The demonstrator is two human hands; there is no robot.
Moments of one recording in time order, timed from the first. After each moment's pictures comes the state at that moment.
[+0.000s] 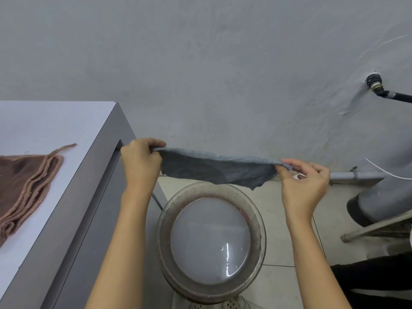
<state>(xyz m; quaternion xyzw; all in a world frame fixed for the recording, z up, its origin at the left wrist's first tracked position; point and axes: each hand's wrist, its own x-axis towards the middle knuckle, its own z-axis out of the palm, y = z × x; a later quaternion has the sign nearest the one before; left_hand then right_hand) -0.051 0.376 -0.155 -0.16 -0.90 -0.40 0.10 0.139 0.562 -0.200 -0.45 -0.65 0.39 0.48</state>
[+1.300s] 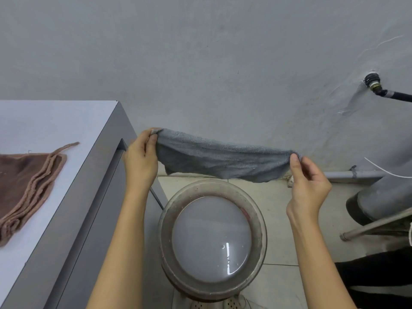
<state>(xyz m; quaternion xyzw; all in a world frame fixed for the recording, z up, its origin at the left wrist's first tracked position) -0.063 0.370 -0.177 -0.19 -0.83 -0.53 0.06 0.139 0.566 -0.202 -0.40 -0.45 0.60 0.53</state>
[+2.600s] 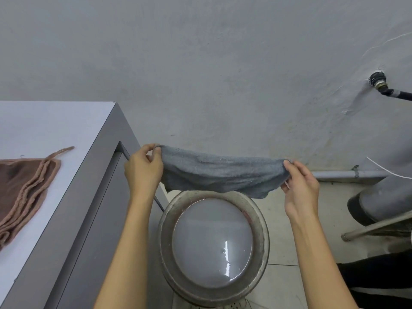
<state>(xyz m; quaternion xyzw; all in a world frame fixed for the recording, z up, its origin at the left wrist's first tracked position) -0.055 0.379 -0.177 -0.06 -0.89 -0.44 0.04 0.128 0.580 -0.213 -0.43 -0.40 0.71 0.39</state>
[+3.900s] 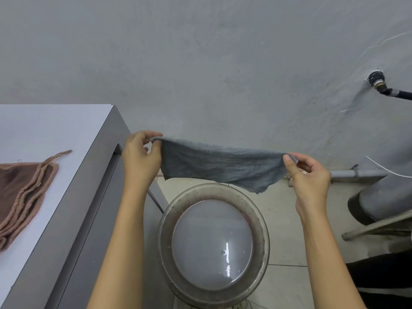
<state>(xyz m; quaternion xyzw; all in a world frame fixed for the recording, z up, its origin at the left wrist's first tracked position) -0.070 0.381 -0.164 -0.16 -0.85 -0.50 0.04 0.132 0.595 -0.208 -0.40 -0.58 0.56 0.43</state>
